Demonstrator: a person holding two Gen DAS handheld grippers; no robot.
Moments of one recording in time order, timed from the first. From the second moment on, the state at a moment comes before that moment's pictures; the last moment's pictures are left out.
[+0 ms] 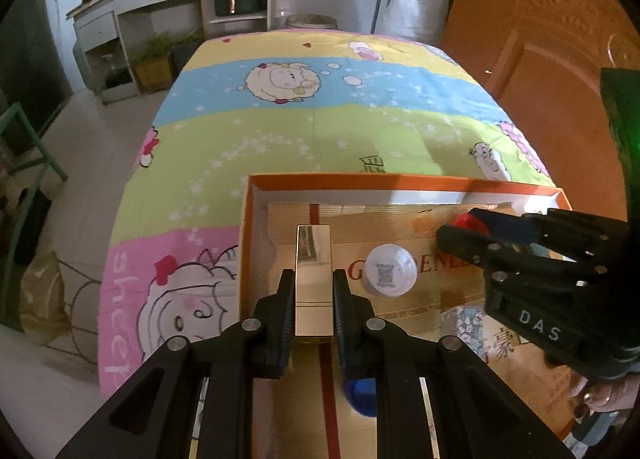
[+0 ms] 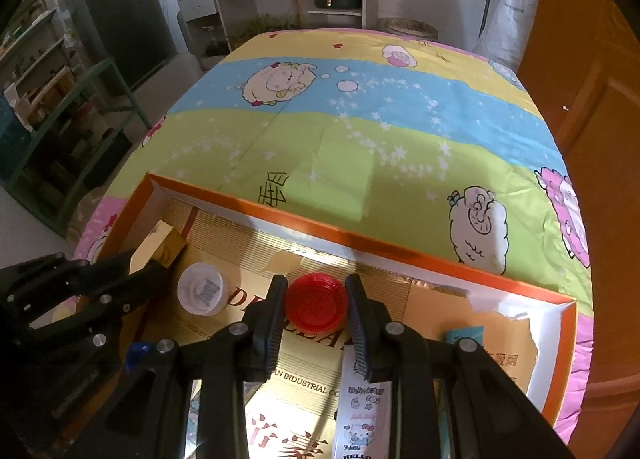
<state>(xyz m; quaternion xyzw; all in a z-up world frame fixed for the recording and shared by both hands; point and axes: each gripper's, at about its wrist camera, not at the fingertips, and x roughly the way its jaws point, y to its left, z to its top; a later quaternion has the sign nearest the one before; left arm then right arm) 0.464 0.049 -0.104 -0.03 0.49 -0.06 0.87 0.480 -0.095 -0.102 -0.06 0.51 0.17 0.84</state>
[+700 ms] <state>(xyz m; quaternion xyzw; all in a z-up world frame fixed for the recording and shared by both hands) 0.462 0.040 -0.107 -0.02 0.48 -0.07 0.87 0.477 -0.093 -0.103 -0.09 0.50 0.15 0.85</state>
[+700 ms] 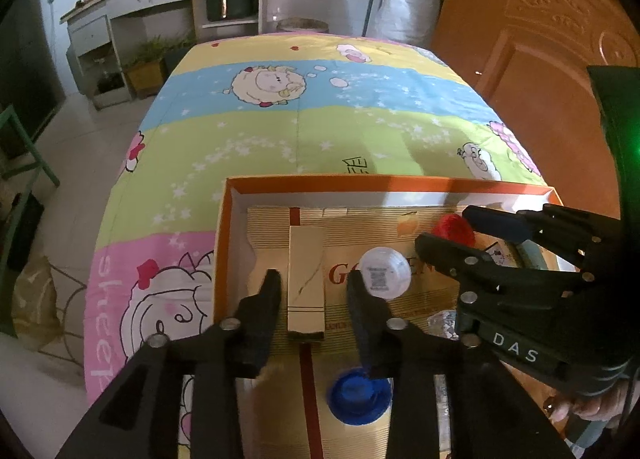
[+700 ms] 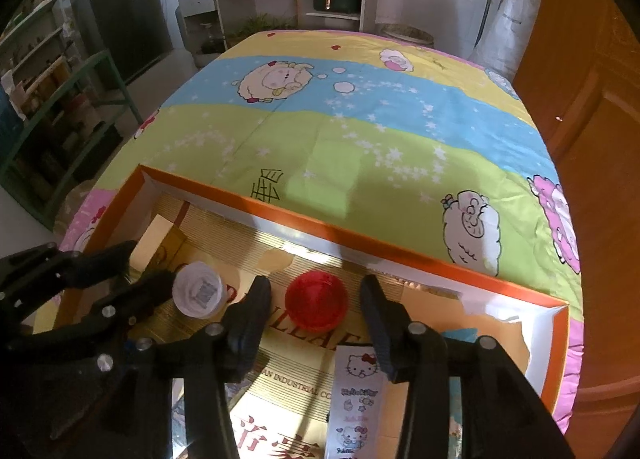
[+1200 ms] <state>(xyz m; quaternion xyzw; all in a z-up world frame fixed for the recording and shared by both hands) 0.440 0.034 -0.078 -0.02 0.44 -0.06 0.89 0.458 -0.109 -0.078 -0.07 0.47 0.15 0.87</state>
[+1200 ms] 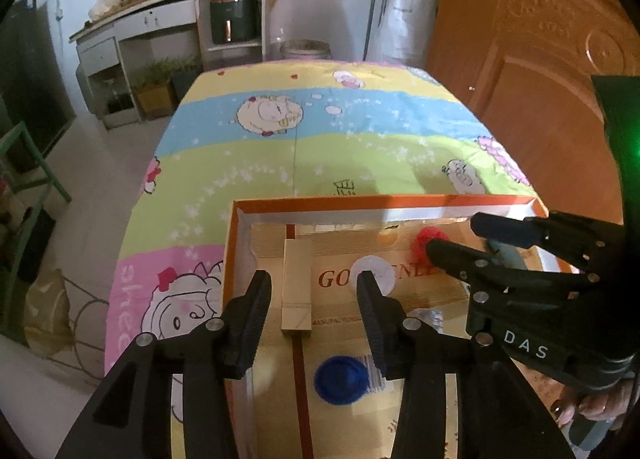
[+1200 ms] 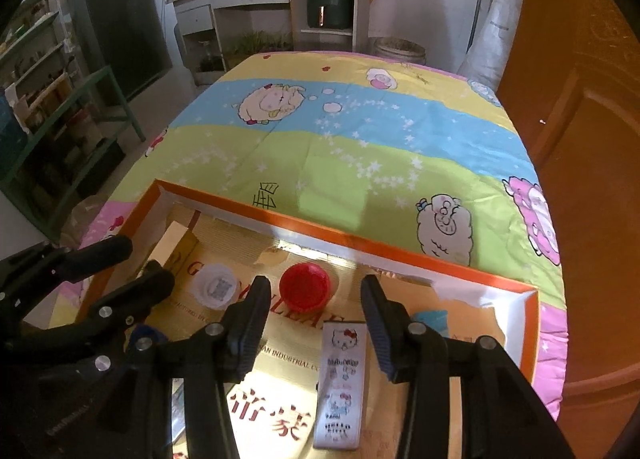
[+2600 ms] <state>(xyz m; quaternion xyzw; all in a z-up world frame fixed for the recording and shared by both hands) 0.289 0.030 0.005 -0.04 0.37 -0.06 0.93 0.315 -0.137 0.003 -0.04 0.41 0.16 0.90</state>
